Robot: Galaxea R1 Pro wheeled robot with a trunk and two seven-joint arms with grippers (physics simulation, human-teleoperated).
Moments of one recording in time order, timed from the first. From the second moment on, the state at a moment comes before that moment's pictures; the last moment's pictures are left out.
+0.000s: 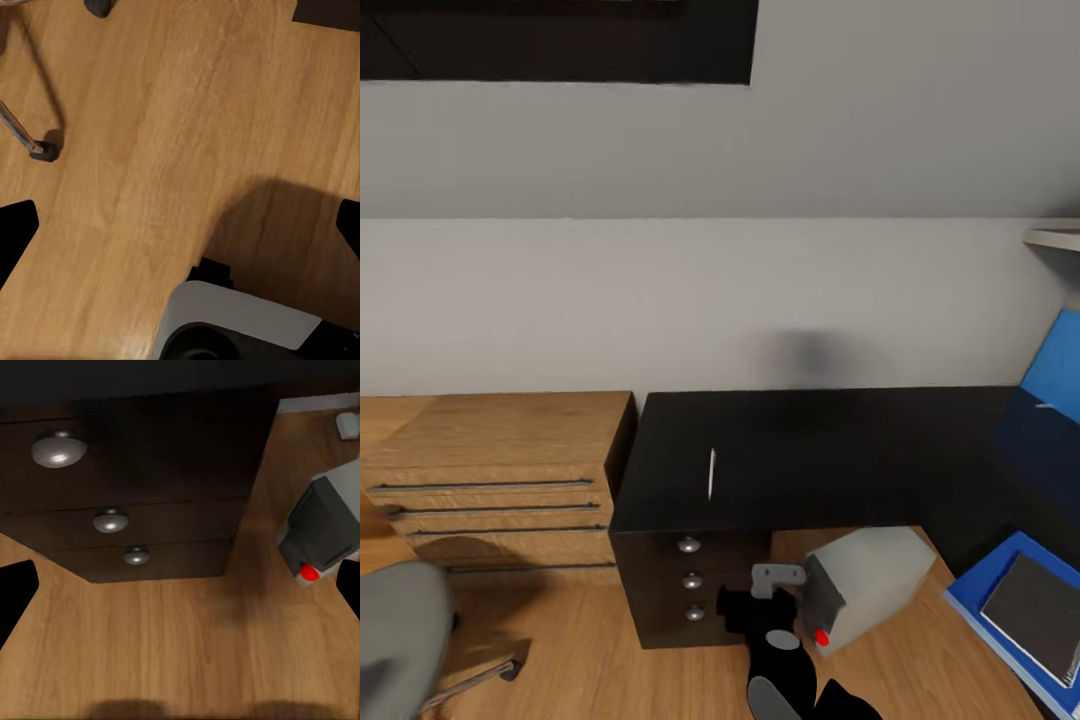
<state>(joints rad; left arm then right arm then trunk) -0.12 0.01 -0.29 -0.28 0.46 -0.28 0.32 -0.32 -0.01 0.82 -1.37 -0.75 0.39 -0.87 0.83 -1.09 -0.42</state>
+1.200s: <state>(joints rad) -0.12 -0.02 -0.30 -0.29 0.46 -0.39 0.32 -0.33 -0.01 0.87 -1.29 -0.60 0.27 -0.88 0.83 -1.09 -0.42</state>
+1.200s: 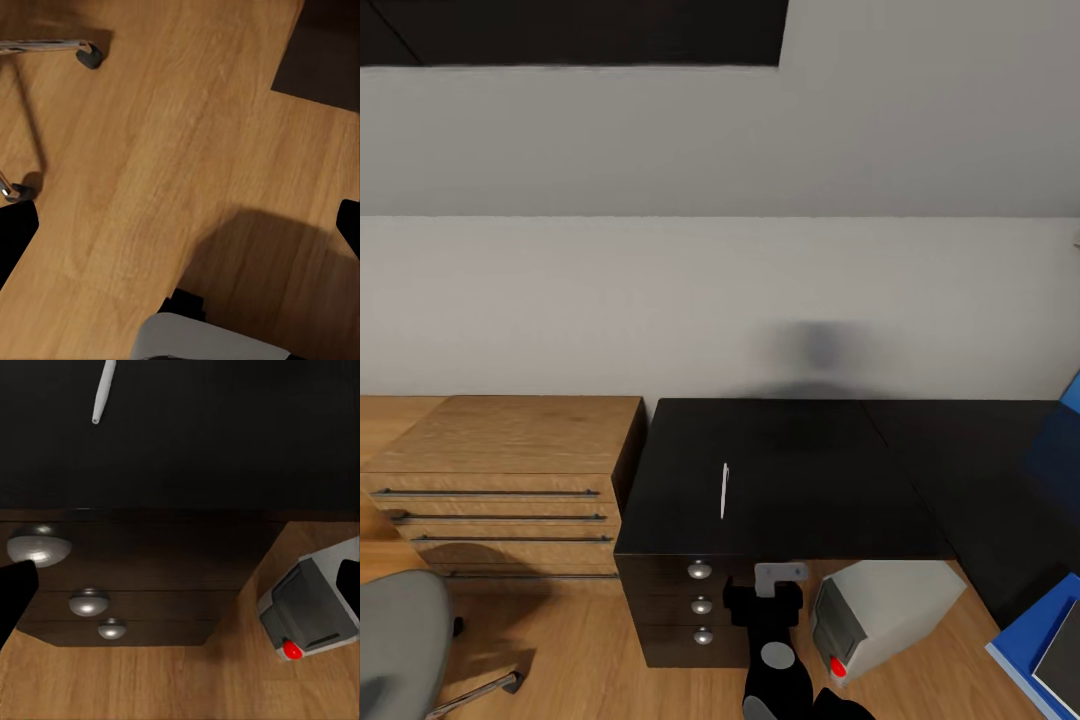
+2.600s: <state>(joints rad) -0.12 -0.02 -0.30 -0.29 0.46 -0.45 0.32 -0.33 -0.01 0.91 -1.30 -0.60 0.25 -0.89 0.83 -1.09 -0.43</state>
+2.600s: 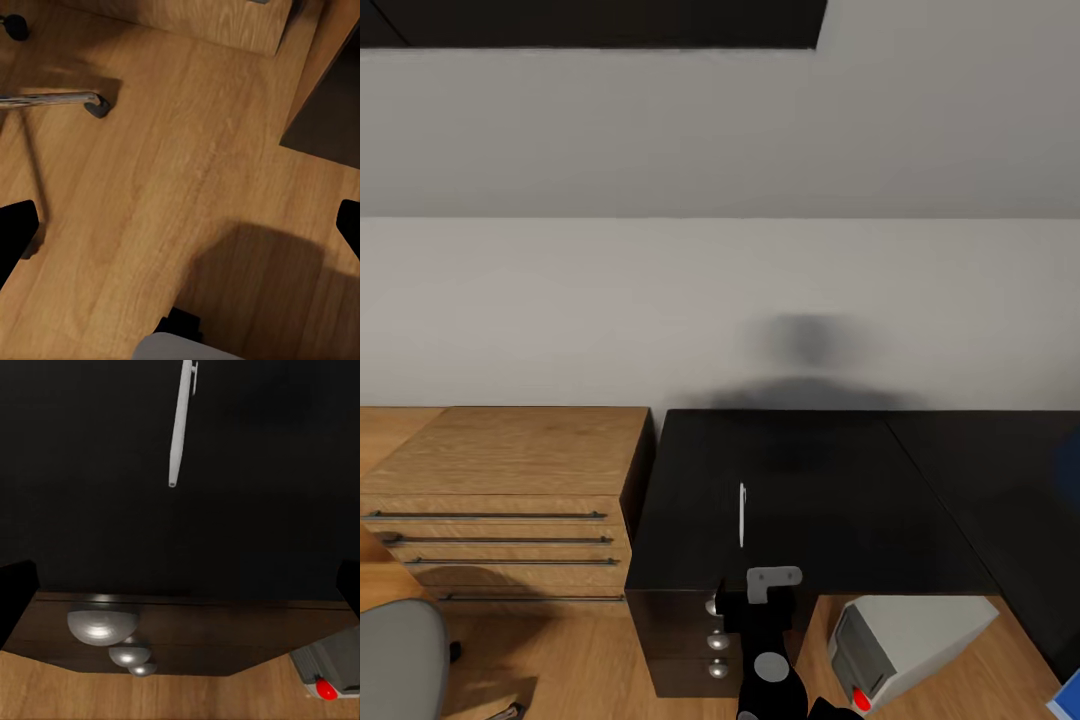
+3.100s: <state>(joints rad) -0.12 0.00 -0.29 -0.29 0.47 -0.45 0.32 -0.33 -0.01 0.91 -1.30 -0.60 0.25 -0.89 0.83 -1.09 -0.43</state>
